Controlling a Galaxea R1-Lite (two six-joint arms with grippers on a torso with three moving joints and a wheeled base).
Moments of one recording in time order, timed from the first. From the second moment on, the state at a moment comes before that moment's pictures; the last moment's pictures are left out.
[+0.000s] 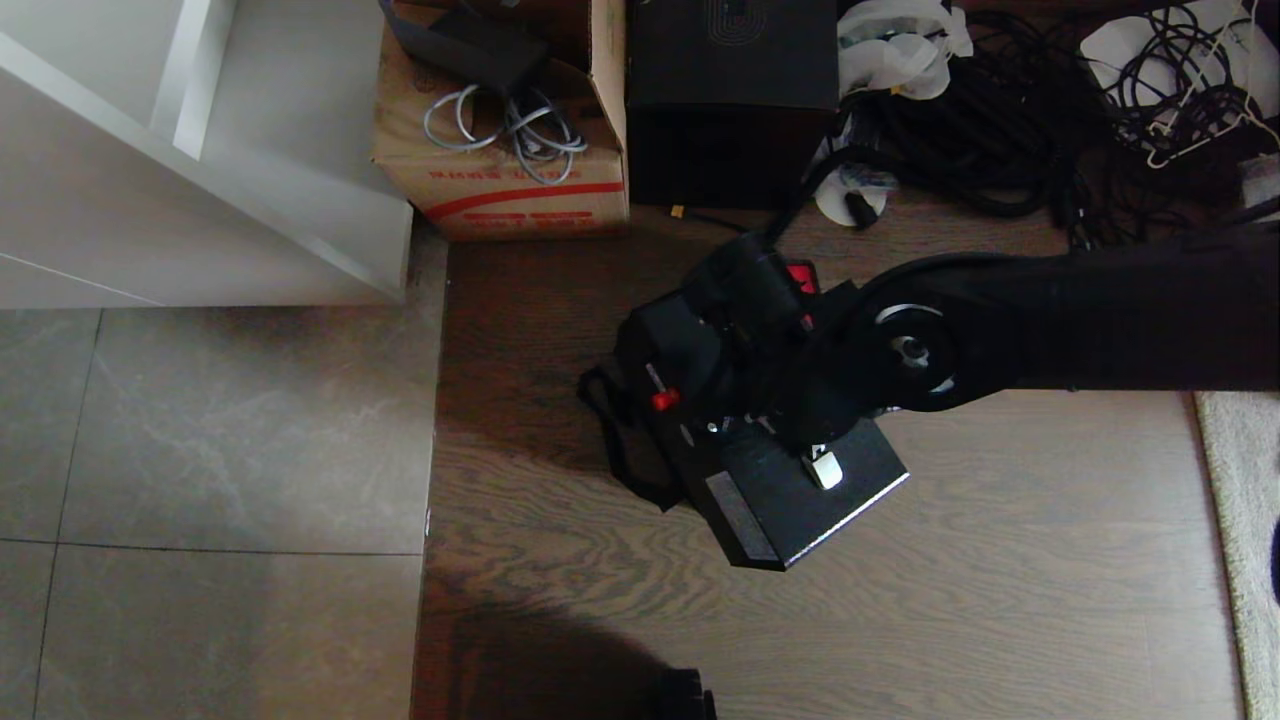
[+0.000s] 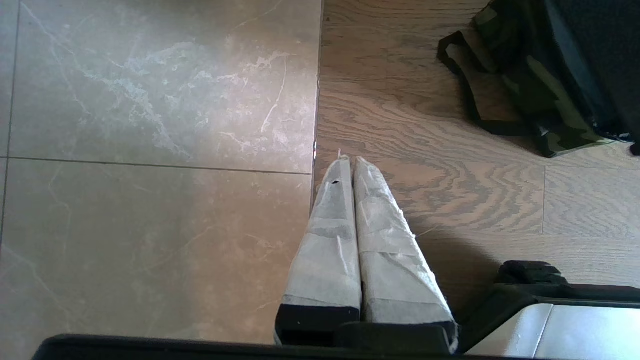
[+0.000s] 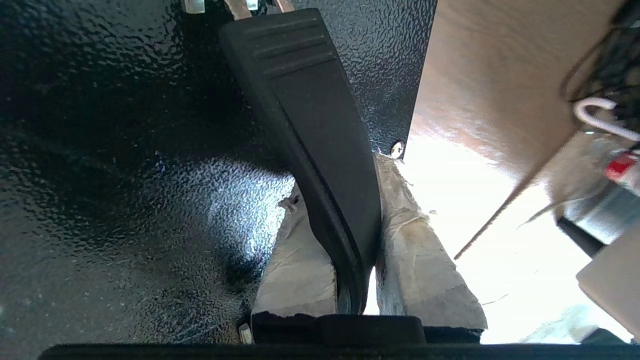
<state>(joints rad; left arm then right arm) 0.00 0.00 0.00 0.00 0.00 0.00 0.80 2.04 -1.68 0.39 -0.94 -0.06</state>
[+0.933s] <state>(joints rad) 0.00 0.00 0.00 0.00 0.00 0.00 0.76 2.15 -1.79 0.38 -0.95 -0.07</state>
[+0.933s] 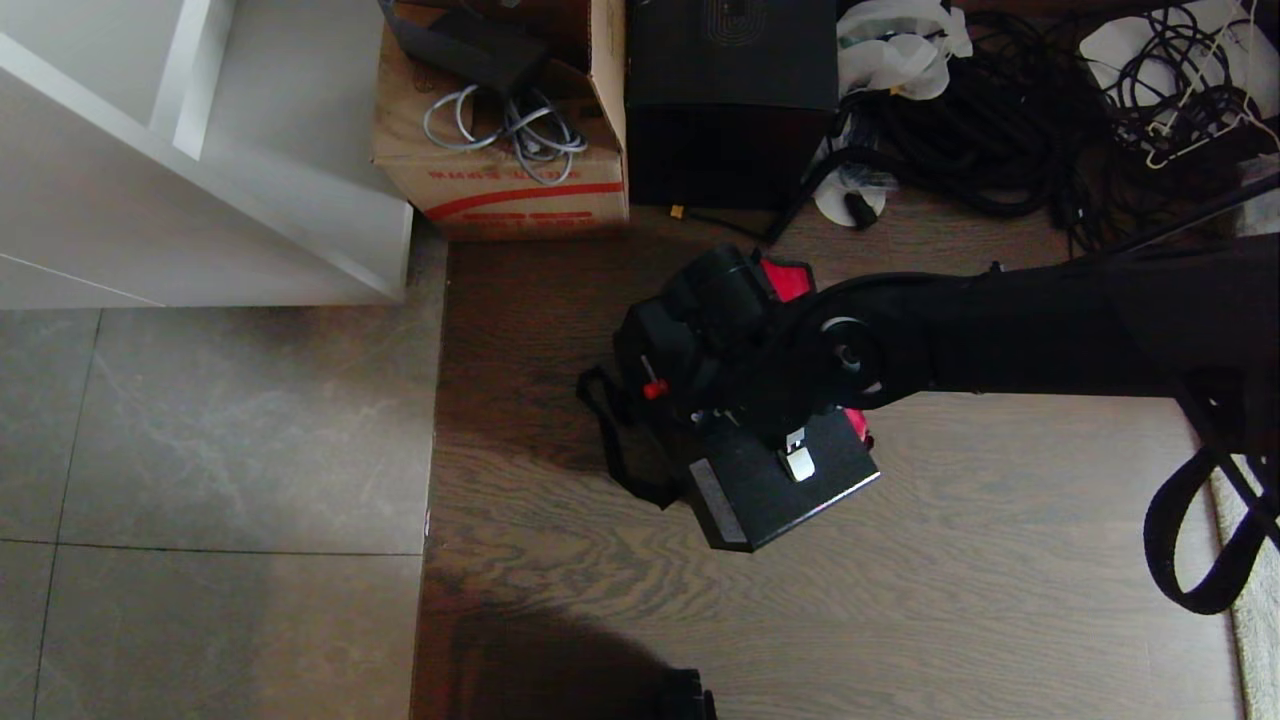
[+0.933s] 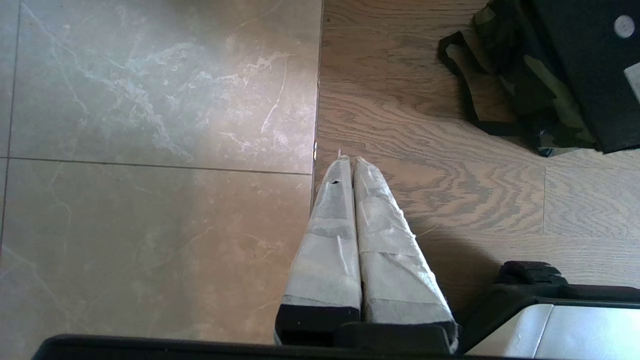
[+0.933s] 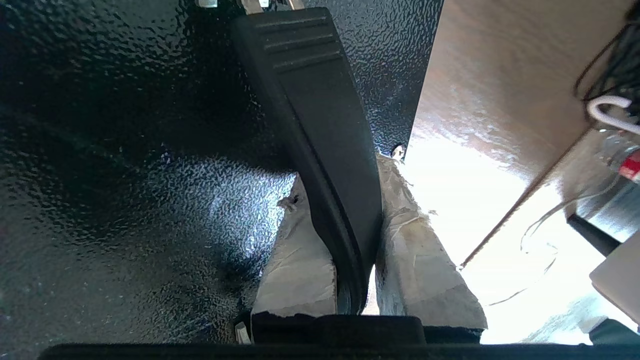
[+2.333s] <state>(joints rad) 0.00 0.00 0.00 0.00 0.00 0.00 0.71 2.13 -1.90 0.39 -0.94 -0.12</state>
